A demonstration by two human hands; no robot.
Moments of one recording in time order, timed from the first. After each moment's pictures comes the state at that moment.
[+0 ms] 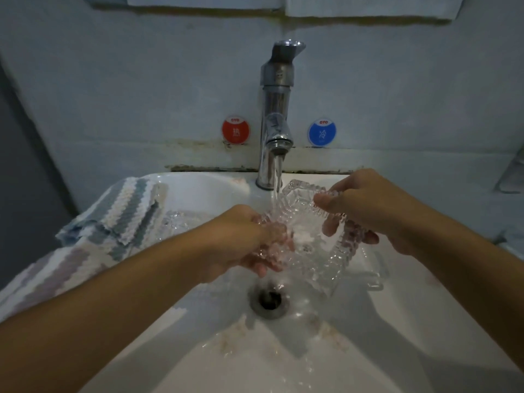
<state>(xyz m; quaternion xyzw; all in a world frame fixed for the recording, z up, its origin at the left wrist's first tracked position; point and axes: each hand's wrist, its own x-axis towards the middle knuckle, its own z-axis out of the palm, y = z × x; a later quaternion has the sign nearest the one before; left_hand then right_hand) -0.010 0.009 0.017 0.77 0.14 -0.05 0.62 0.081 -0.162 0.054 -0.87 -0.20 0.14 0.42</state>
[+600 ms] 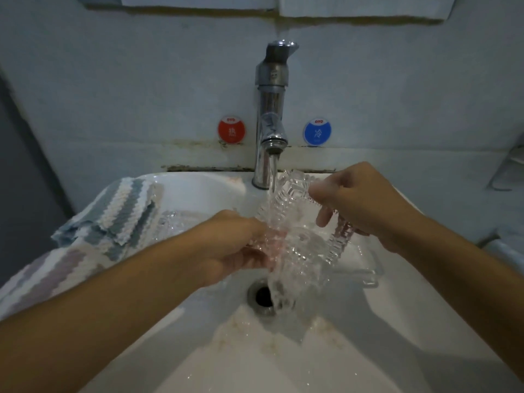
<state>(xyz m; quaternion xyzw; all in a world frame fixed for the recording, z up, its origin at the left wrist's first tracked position) -0.005 0.011 0.009 0.66 0.22 -0.05 0.72 0.084 -0.160 0.048 -0.87 -0.24 0.04 0.43</state>
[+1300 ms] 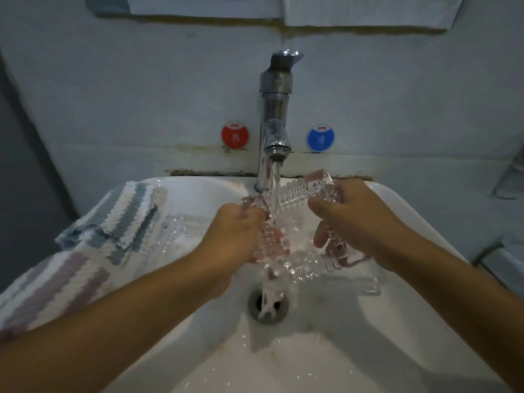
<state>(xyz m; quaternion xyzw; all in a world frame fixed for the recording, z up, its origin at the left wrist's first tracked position) -0.007 0.002 0.005 0.76 0.20 0.13 0.61 0.074 -0.154 0.040 -0.87 -0.24 0.06 0.42</state>
